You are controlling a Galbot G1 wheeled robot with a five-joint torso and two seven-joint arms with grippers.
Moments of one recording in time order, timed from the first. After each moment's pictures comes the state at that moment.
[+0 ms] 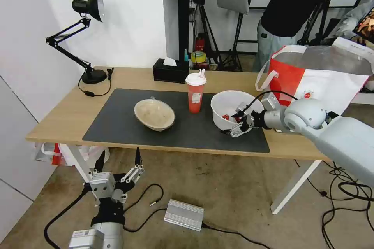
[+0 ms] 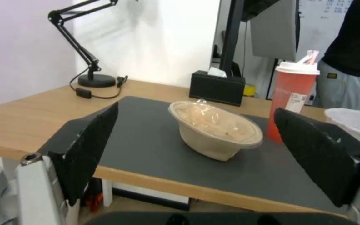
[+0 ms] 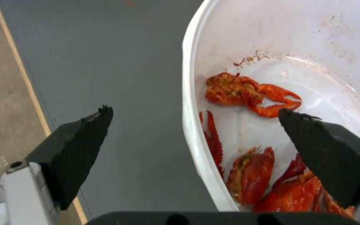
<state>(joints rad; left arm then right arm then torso) 1.90 -1.59 -0.41 -2.43 0.01 -0.08 -0.13 -0.22 0.59 -0.45 1.63 0.77 -0.60 -0.50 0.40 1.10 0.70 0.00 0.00</state>
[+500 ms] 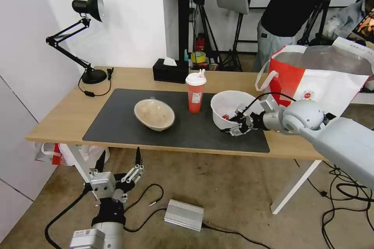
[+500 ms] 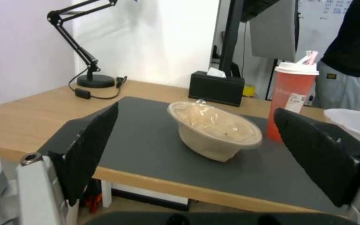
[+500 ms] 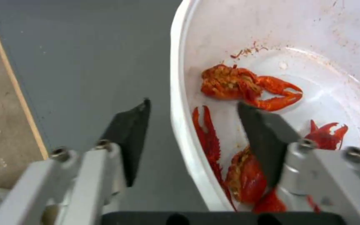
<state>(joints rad) 1.90 -1.59 -0.41 -2.43 0.01 -0.08 -0.13 -0.22 0.60 -0.45 1.62 0.77 -0.61 -0.49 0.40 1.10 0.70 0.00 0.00</state>
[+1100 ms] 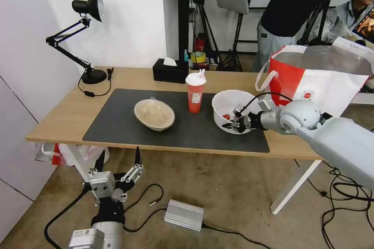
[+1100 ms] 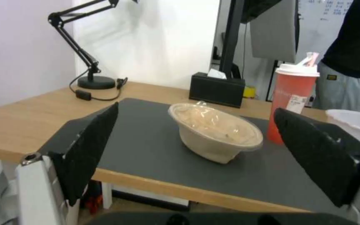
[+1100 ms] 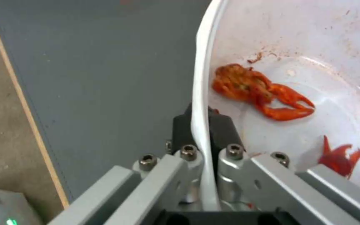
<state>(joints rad) 1.90 -1.59 -0.42 -2.43 0.01 -0.08 -0.13 -0.21 0.61 -0.46 1.61 0.77 -0.62 -0.48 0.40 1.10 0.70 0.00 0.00</state>
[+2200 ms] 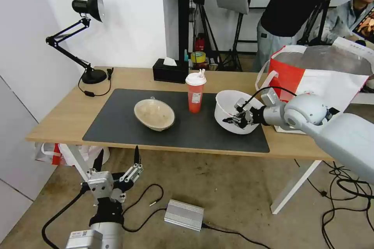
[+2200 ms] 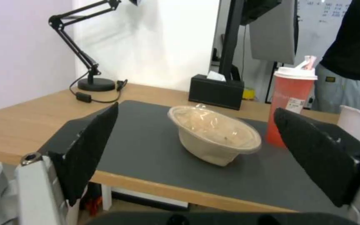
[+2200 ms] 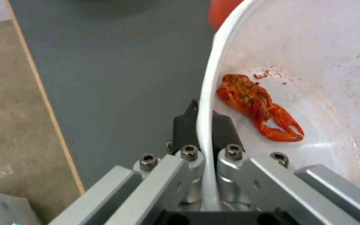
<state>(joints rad) 1.91 -1.59 -0.41 -2.44 0.02 -0.08 -0.13 -0.19 0.58 -0.44 1.66 0.80 -0.62 -0.50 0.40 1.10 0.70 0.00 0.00</state>
